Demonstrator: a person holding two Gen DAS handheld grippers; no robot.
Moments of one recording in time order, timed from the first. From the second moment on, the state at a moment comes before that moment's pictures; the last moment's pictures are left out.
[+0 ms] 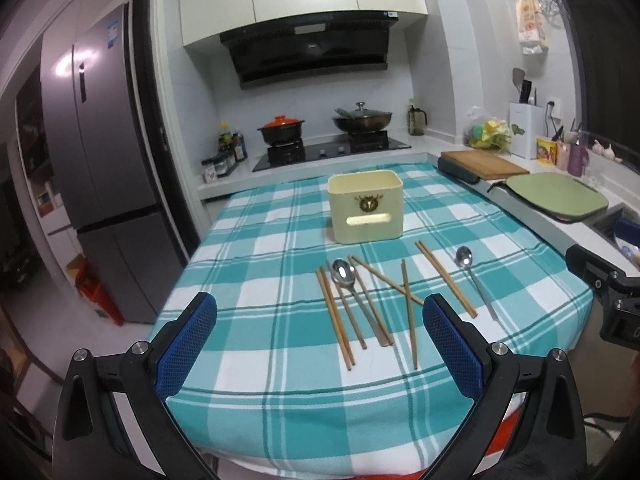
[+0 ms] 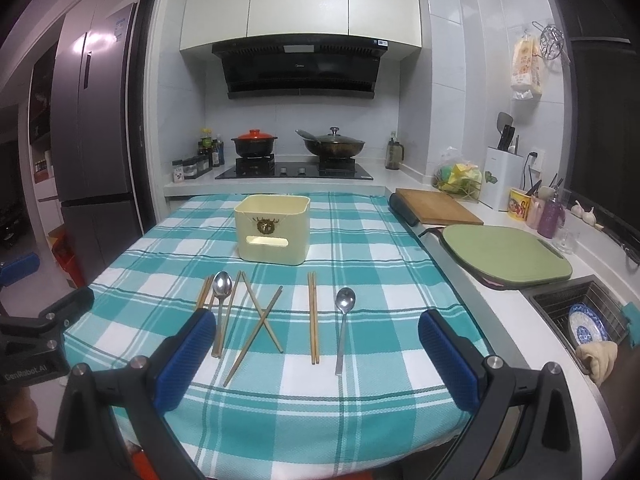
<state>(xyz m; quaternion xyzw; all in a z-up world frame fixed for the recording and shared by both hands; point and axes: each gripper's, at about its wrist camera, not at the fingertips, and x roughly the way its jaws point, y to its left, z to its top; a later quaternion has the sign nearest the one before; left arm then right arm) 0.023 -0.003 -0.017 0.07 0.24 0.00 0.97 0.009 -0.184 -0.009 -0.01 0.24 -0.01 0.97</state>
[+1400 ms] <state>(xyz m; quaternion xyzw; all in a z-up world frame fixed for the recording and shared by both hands) 0.129 0.054 -0.090 -0.04 0.38 0.01 0.92 0.078 -0.206 -0.062 -0.01 0.33 -0.05 0.94</state>
